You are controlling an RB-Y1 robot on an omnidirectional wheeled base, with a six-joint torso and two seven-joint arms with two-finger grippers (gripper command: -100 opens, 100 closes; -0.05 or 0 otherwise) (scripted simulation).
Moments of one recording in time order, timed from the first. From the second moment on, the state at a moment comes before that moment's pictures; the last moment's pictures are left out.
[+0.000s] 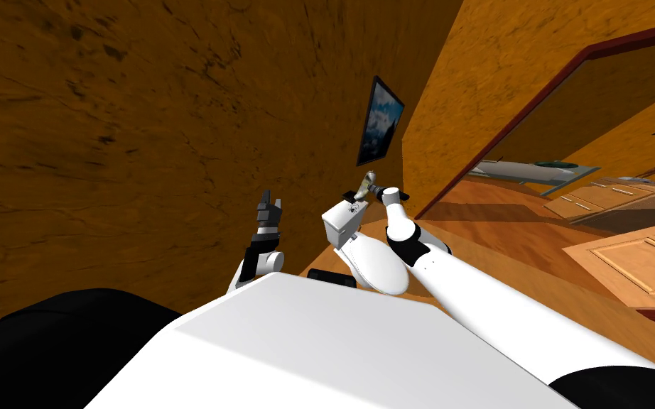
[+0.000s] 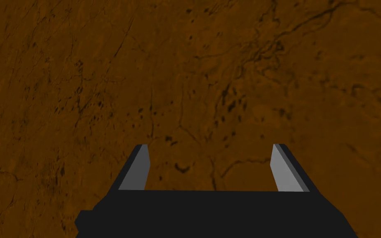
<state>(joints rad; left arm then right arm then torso) 0.52 -0.01 0.04 -2.28 0.09 -0.35 -0.11 -1.08 -0.15 -0.82 -0.61 -0.60 0.39 -0.76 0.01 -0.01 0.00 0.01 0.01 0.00</state>
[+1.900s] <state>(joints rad) 0.53 -0.01 0.03 -2.27 0.09 -0.35 -0.11 -1.18 -0.22 -0.86 -0.56 -0.54 0.49 -0.82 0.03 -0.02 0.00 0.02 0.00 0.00</state>
